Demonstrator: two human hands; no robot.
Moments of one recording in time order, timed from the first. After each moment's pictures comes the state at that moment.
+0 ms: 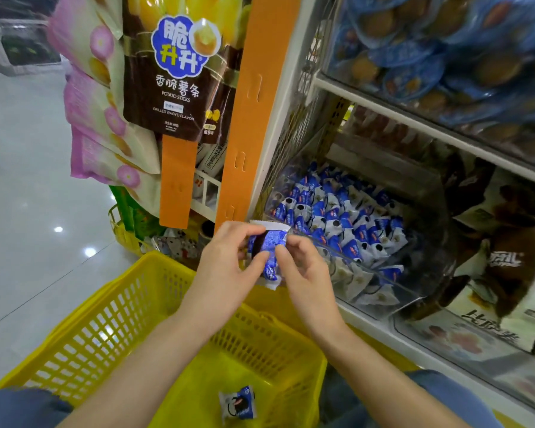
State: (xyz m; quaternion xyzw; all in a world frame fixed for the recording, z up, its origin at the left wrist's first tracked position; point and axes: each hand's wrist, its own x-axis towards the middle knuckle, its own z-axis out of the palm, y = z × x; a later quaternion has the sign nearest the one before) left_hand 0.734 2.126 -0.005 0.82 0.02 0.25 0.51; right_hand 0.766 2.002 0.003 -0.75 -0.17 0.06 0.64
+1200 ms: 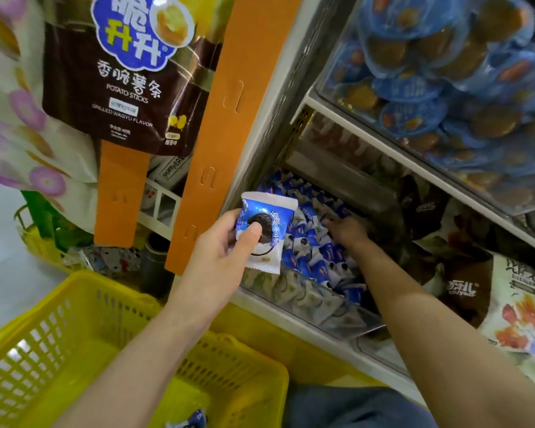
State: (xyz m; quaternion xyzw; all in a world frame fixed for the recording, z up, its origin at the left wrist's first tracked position) left_hand 0.773 2.122 0.033 0.60 0.00 0.09 0.79; right_hand 0.959 1.921 0.028 -0.97 0.13 0.08 0.16
